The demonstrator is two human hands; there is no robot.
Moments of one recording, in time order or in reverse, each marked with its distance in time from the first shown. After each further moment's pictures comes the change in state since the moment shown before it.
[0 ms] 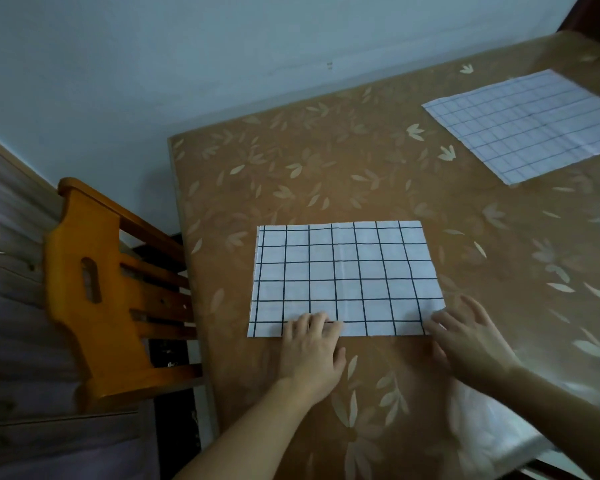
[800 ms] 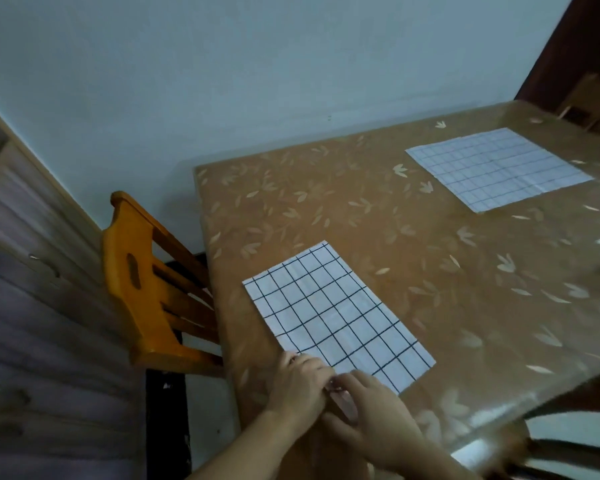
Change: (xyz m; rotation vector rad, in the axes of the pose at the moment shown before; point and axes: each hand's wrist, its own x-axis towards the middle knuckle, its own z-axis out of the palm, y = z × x) left_hand -0.094 -0.004 -0.018 -0.098 0.102 0.199; right_hand -0.047 -0.177 -0.066 0.765 -0.214 0.171
